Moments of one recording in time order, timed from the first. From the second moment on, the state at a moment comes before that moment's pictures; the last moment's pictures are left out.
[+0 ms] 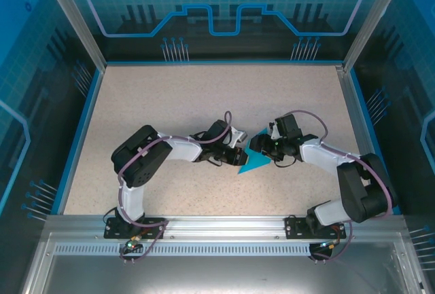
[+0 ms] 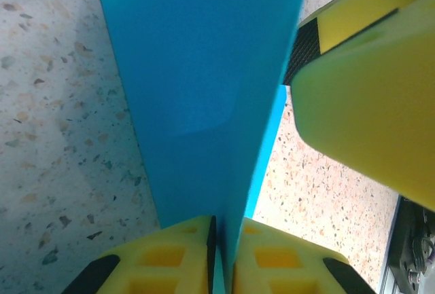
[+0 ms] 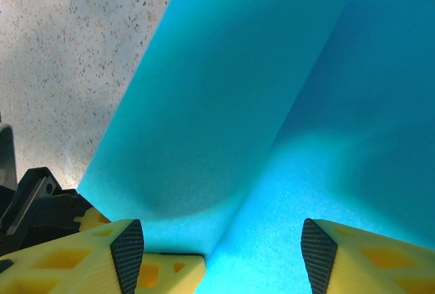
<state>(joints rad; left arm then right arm) -0.73 1.95 0.97 0.15 0.57 -0.50 0.34 1.44 0.67 -0.24 -0.40 0.72</state>
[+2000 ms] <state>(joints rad) -0.74 1.80 0.90 0.14 0.41 -0.77 0.34 1.55 0.69 -0.27 -0.29 0.80</state>
